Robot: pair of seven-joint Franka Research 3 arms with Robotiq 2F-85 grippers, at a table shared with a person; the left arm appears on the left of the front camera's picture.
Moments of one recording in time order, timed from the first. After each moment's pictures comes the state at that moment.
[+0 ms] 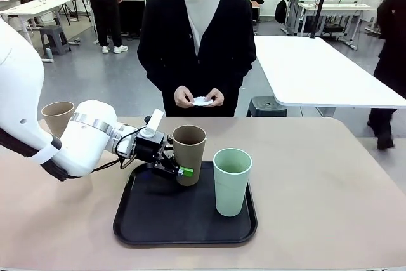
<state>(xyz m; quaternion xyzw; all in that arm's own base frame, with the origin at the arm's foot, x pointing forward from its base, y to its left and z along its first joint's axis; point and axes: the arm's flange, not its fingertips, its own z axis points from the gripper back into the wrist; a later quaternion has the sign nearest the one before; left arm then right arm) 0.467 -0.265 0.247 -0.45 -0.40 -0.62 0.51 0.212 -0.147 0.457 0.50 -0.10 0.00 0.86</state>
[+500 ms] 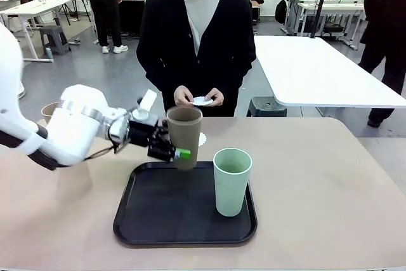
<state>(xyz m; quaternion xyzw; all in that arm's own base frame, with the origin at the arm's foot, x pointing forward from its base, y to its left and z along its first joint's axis) 0.466 -0.249 0.327 -0.47 -0.42 -0.58 0.52 0.212 -0.147 0.457 0.50 -0.10 0.00 0.86</state>
